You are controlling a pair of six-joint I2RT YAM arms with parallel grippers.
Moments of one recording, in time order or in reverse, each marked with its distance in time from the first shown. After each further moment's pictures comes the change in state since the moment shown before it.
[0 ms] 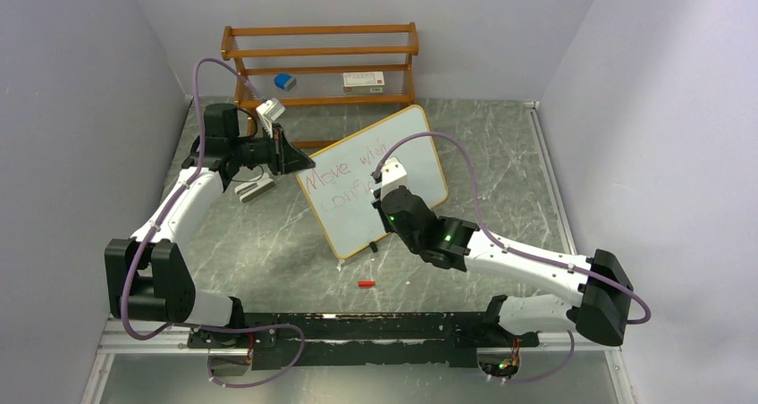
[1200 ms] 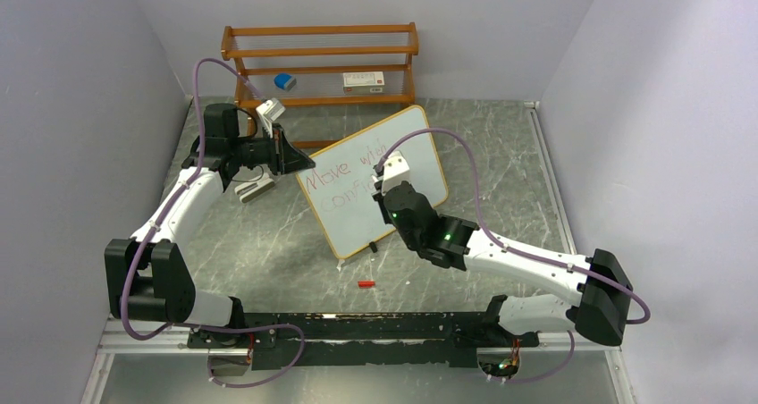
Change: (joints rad) left arm 0.000 0.000 0.000 0.000 0.002 0.001; right arm -0.007 0.002 0.001 0.098 0.073 -0.052
